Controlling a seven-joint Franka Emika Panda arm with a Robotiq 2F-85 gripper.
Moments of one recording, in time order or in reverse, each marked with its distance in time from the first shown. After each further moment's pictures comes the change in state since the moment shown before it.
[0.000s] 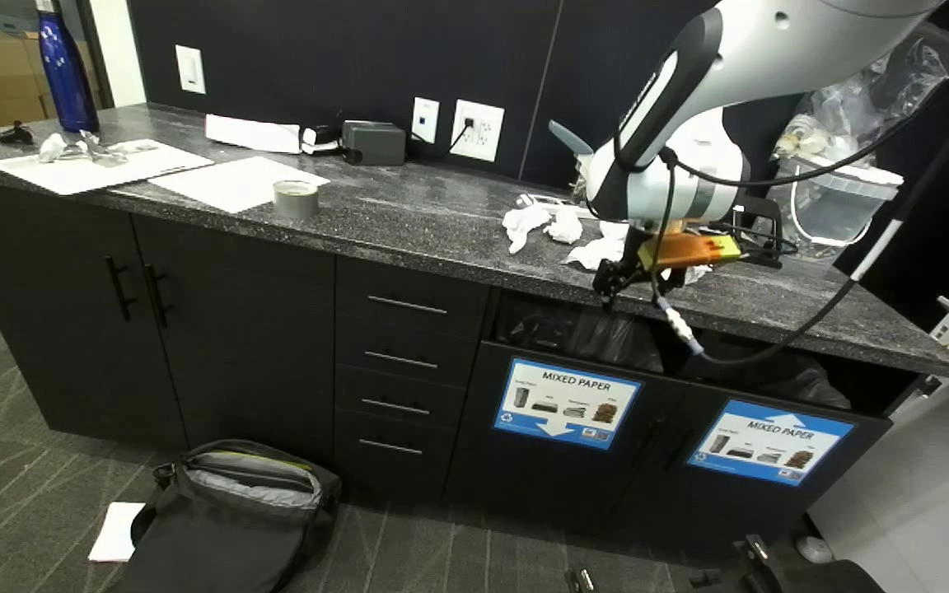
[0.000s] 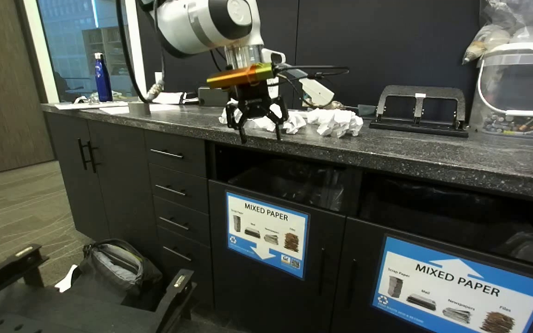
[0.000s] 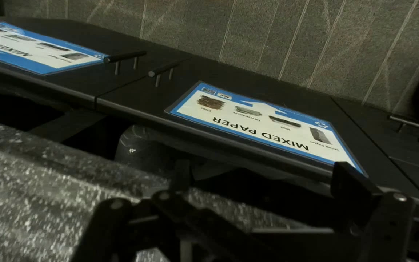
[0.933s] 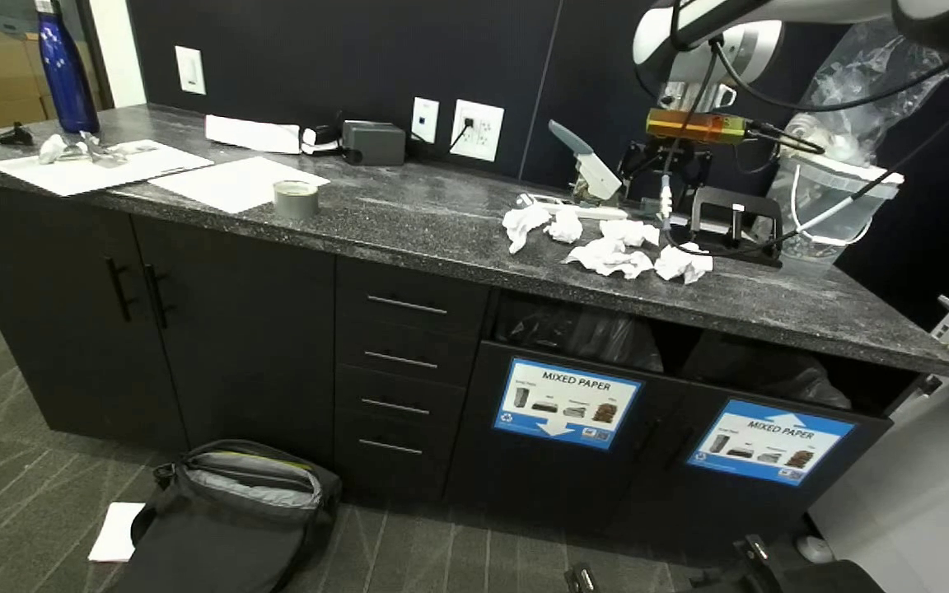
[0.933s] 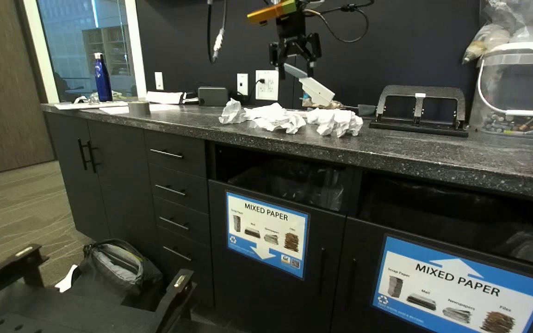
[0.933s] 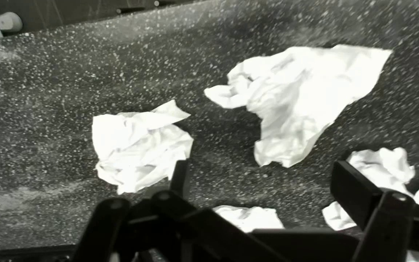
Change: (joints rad) arm -0.656 0.109 0.532 0.787 -0.261 -0.498 0.494
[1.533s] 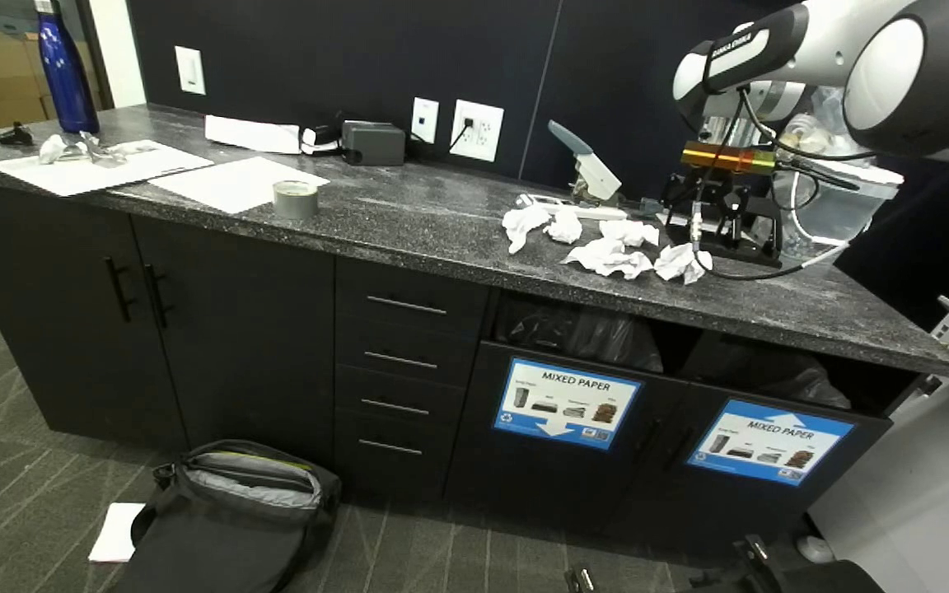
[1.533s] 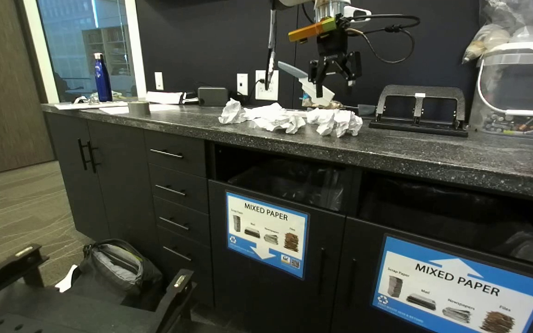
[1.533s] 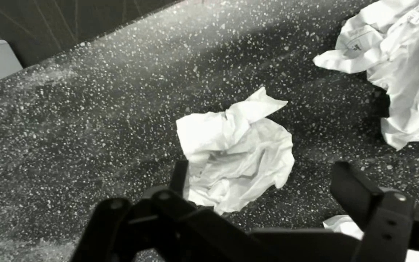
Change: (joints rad) arm -0.194 0.208 0.043 0.272 0.027 -0.153 0.048
